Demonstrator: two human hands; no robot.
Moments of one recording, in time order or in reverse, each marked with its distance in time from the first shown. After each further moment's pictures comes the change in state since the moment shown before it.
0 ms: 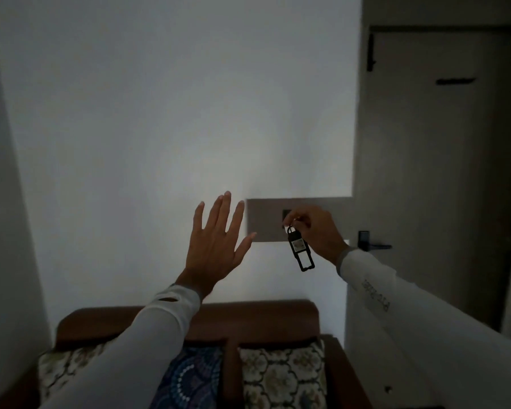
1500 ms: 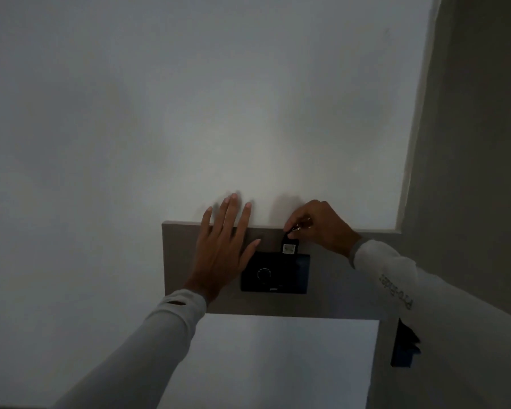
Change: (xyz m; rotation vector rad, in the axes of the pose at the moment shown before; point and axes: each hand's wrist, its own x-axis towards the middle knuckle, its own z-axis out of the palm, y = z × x) left_hand 0.299 0.086 0.544 0.000 0.039 -0.041; right_hand 0.428 0.426 0.020 -0.176 -0.353 -0.183
